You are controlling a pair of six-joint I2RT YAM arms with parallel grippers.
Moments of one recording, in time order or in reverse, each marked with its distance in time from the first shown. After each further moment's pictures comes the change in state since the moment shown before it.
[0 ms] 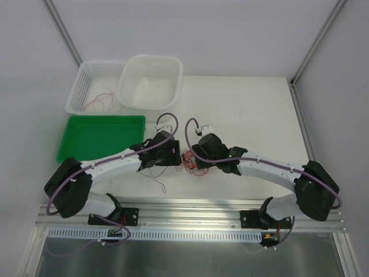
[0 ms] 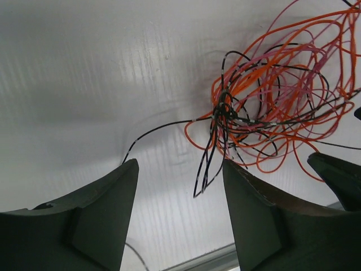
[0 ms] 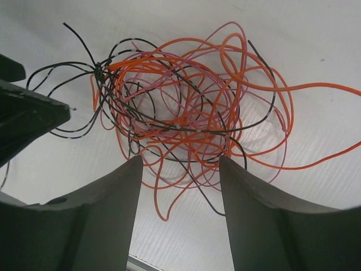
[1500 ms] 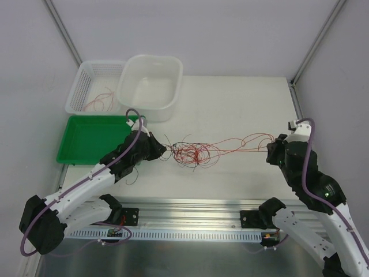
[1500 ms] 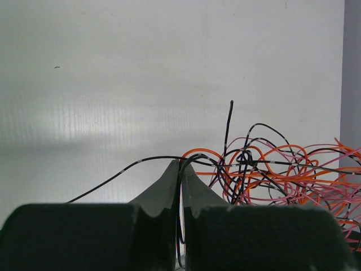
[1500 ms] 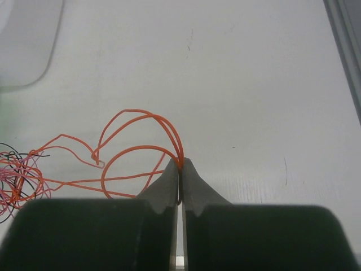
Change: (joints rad) left arm 0.151 -0.370 -0.132 0.076 -0.017 -0.107; right arm -0.371 -0.833 0.151 -0.583 0.257 -0.029
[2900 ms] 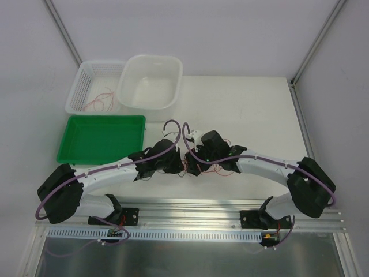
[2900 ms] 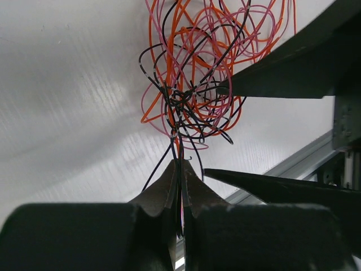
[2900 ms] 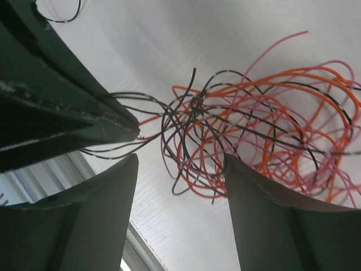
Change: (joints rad) left arm -0.269 0.318 0.052 0.082 0.101 0.094; right arm 0.300 0.868 -0.188 0.715 -0.723 -0.225
